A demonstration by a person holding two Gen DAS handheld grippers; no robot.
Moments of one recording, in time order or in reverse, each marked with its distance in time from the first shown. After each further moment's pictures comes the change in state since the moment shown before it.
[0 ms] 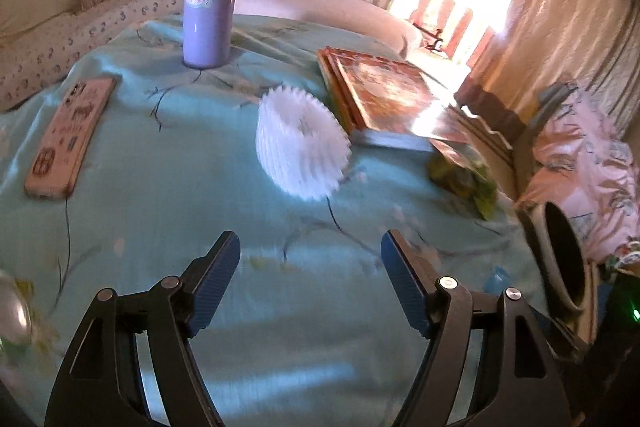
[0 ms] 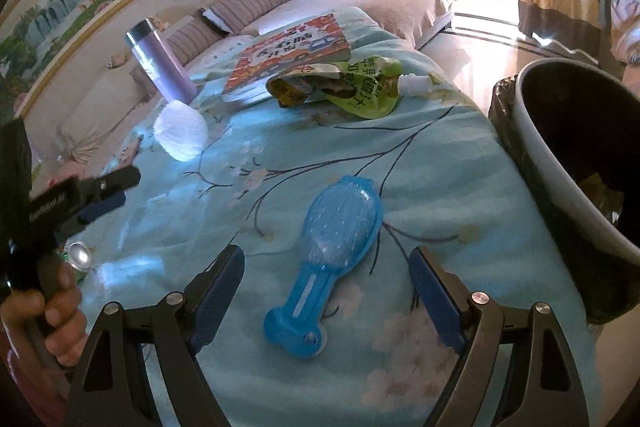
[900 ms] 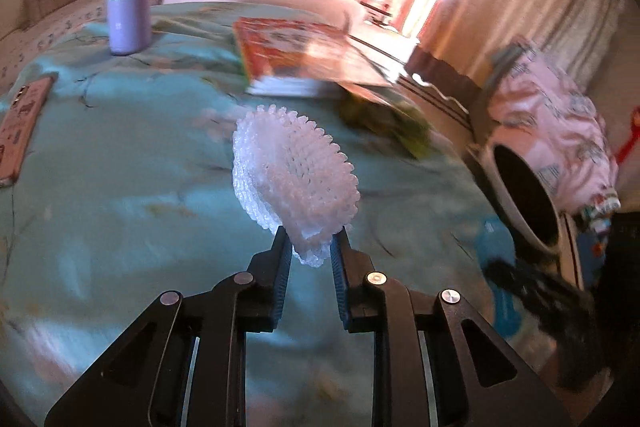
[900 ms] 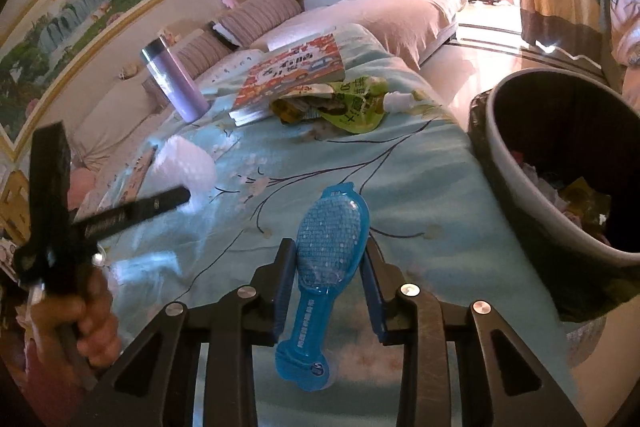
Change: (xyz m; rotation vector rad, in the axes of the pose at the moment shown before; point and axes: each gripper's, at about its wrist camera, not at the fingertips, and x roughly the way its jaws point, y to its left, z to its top) left arm -0.017 -0.055 -0.049 0.138 0.061 -0.177; right arm -0.043 -0.024 -0.009 0.006 -0.061 0.072
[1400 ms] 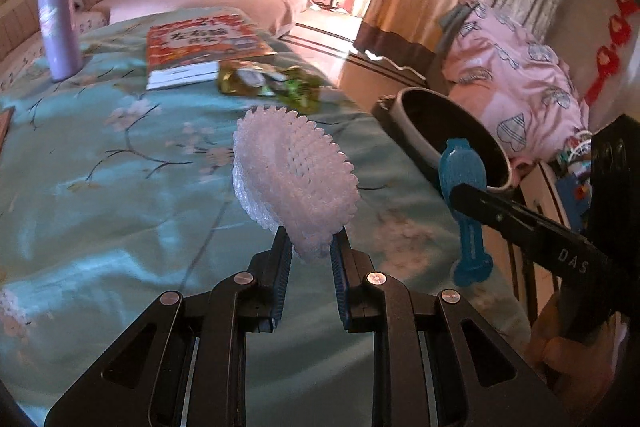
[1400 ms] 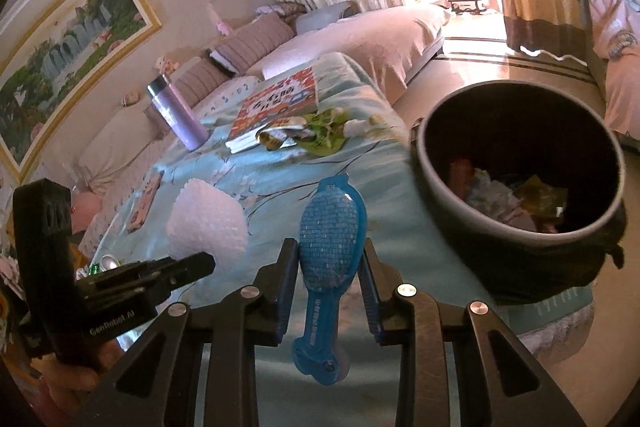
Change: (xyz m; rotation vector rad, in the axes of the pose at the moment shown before) left arm -0.015 -0.092 -0.032 0.155 0.023 -0.072; right arm -0.048 -0.029 -0.004 0.052 -0.084 0.003
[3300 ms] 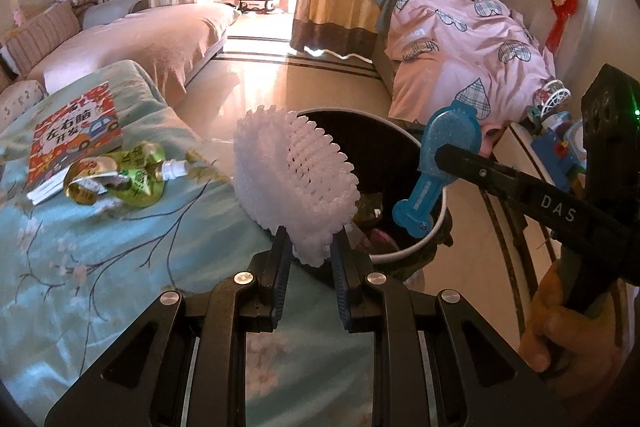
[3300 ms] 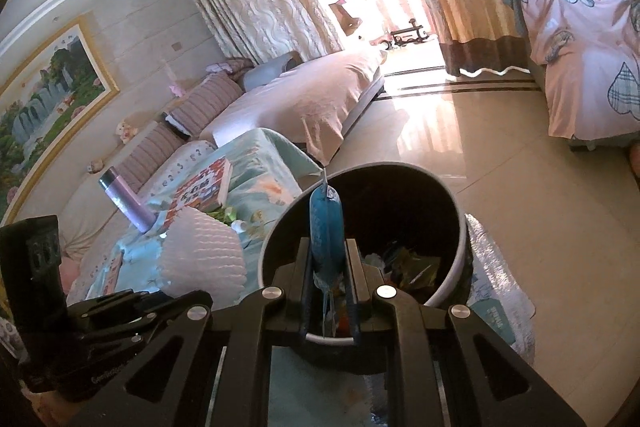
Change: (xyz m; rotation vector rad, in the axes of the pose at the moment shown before) left arm 0.055 -0.136 0.064 0.221 0.007 -0.079; right arm -0.060 -0.113 0.049 0.120 -0.159 -0.116
